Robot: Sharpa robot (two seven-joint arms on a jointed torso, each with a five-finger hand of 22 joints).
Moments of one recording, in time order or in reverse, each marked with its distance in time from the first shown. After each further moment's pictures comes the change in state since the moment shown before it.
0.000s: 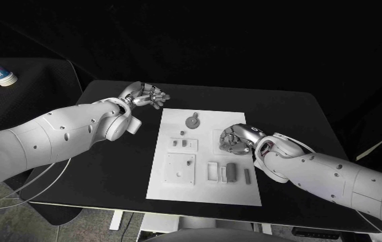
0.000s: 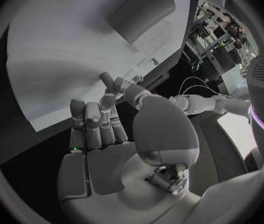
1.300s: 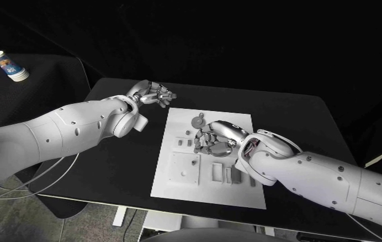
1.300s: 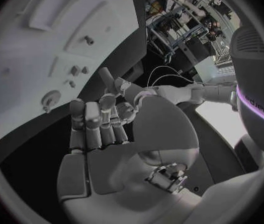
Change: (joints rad) left arm 0.000 0.007 0.000 -0.014 0.000 0.000 -0.001; left_hand 0.000 0.000 0.000 0.000 0.000 0.000 0.000 0.000 0.001 0.000 0.000 0.000 0.000 0.000 0.000 0.000 -0.001 0.000 0.000 0.000 0.000 0.000; right arm 0.036 0.052 0.030 0.225 0.029 0.063 -0.003; right_hand 0.001 0.003 -0.002 -0.001 -0.001 0.000 0.000 0.000 0.000 0.001 -0.001 0.000 -0.002 0.002 0.004 0.000 0.000 0.000 0.003 -0.003 0.000 0.000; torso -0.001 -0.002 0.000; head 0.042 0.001
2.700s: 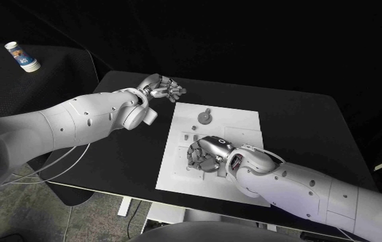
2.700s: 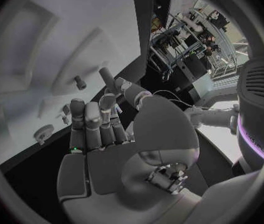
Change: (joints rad) left arm 0.000 0.013 0.000 -0.001 0.000 0.000 -0.001; left_hand 0.004 0.004 0.000 0.000 0.000 0.000 0.000 0.000 0.000 0.000 0.000 -0.004 0.000 0.000 0.000 -0.004 -0.001 0.000 0.000 0.000 0.000 0.000; right arm -0.068 0.152 -0.068 -0.147 -0.139 -0.005 0.006; right_hand -0.006 -0.006 0.002 0.002 0.000 0.001 0.000 0.000 0.000 0.000 0.000 0.000 -0.001 0.004 0.000 0.000 -0.001 0.000 0.000 0.000 0.000 0.000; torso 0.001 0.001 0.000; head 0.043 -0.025
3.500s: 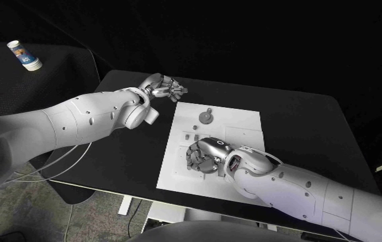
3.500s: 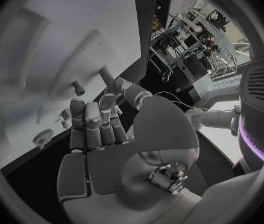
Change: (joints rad) left arm 0.000 0.001 0.000 0.000 0.000 0.000 -0.001; left_hand 0.000 0.000 0.000 0.000 0.000 0.003 0.003 0.000 0.000 0.000 0.000 0.000 0.000 0.000 0.000 0.000 0.000 0.000 0.000 0.000 0.000 0.000; right arm -0.012 0.025 -0.002 -0.026 -0.002 0.001 0.004; right_hand 0.001 0.001 0.000 0.000 0.001 0.000 0.000 0.000 0.000 0.004 -0.004 0.000 -0.001 0.003 0.000 0.000 -0.001 0.000 0.000 0.000 0.000 0.000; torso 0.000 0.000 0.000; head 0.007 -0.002
